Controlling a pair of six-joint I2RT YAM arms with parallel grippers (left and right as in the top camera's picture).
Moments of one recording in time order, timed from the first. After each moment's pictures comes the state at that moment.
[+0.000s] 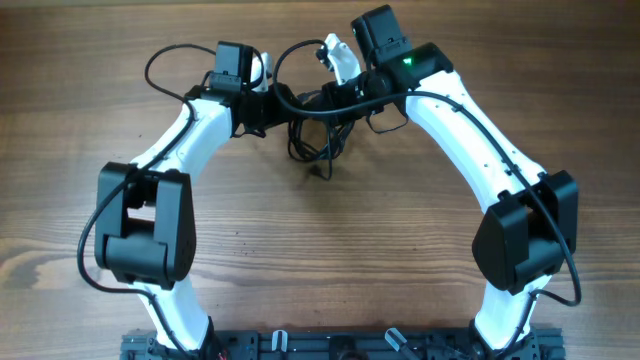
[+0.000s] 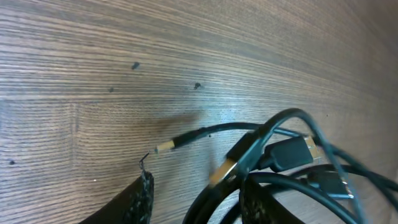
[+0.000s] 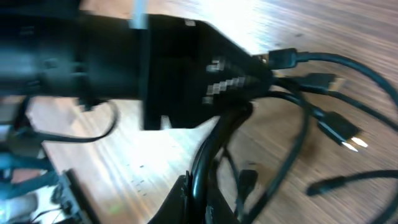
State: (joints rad) left arm -0.20 1.97 1.35 -0.41 0.46 -0.46; right arm 0.45 1.98 1.76 -0.87 -0.60 0.09
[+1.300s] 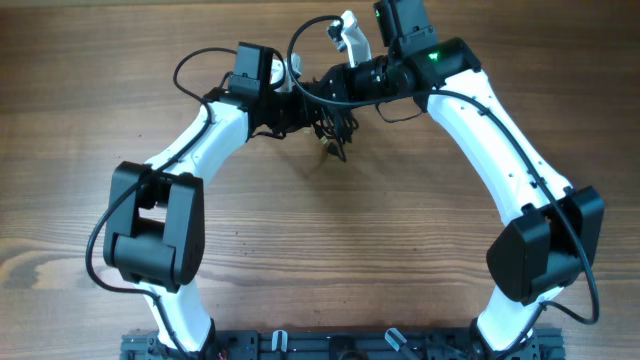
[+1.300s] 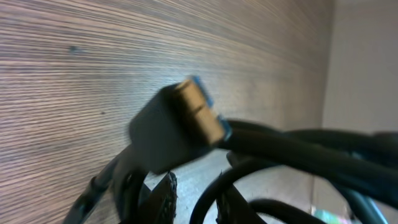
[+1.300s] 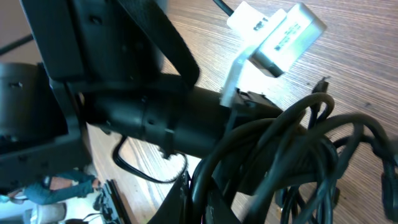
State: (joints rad) left arm -0.28 1.97 1.35 -0.33 0.64 -0.60; right arm 0.40 1.91 1.76 -0.78 -0.74 0.16
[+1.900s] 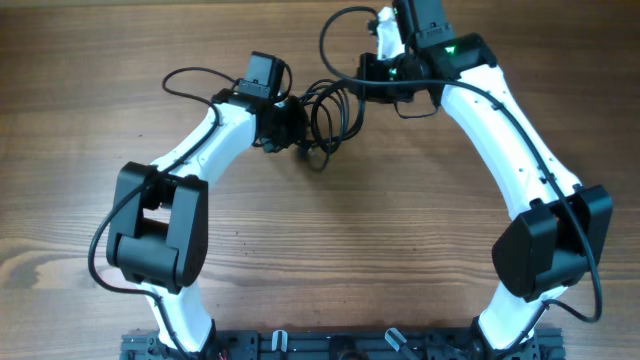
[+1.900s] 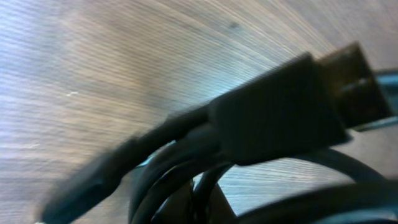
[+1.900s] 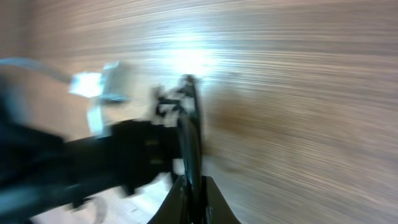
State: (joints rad) left arm -0.30 1.97 1.35 -0.55 0.31 -0.76; right arm 0.33 1.91 1.76 -0.88 -0.38 0.38
